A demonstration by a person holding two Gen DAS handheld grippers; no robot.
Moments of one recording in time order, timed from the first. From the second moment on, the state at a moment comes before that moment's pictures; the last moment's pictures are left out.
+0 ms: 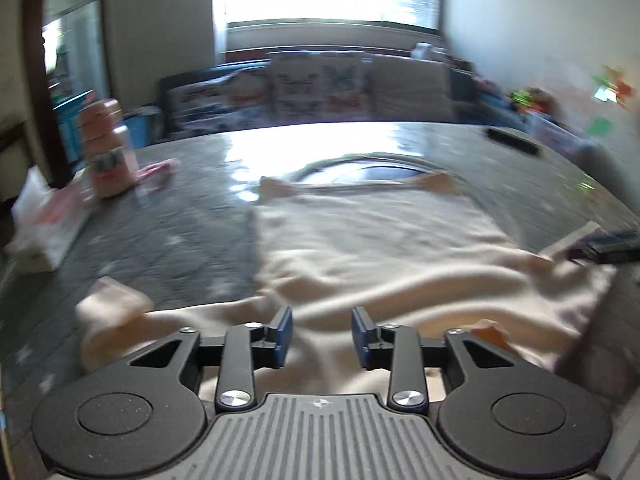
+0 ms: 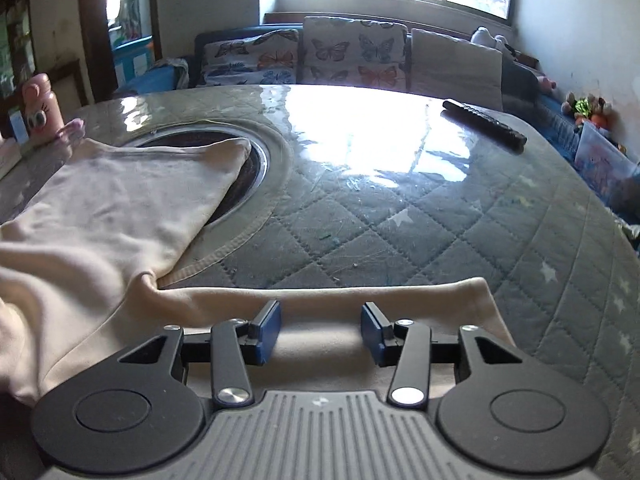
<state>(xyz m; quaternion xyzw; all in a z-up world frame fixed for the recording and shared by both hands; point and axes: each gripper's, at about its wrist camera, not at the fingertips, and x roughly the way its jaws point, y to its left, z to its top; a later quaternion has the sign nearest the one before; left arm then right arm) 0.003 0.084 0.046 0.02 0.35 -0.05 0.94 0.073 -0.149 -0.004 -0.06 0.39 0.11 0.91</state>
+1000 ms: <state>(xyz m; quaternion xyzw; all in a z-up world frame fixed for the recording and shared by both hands) -0.034 0.053 0.030 0.09 0.35 -0.17 0.92 0.000 -0.008 0.021 -0.13 0.37 0.42 0.82</state>
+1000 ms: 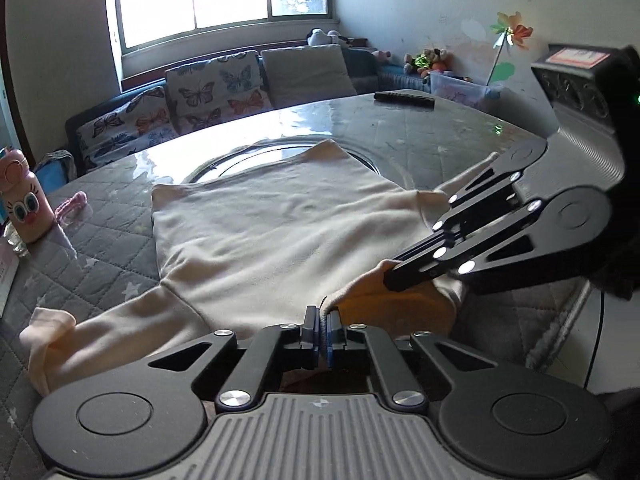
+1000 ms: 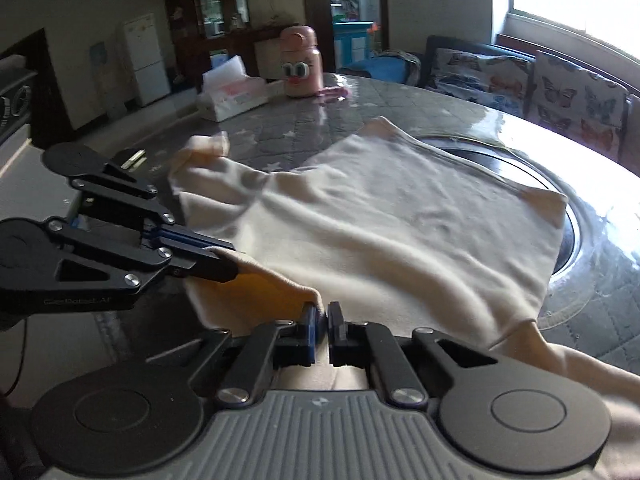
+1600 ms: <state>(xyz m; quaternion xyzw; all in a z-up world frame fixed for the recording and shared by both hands) 0.023 0.089 0.047 0.05 0.35 -0.11 0.93 0.036 -0.032 0.034 -0.09 0.39 0.41 0.82</state>
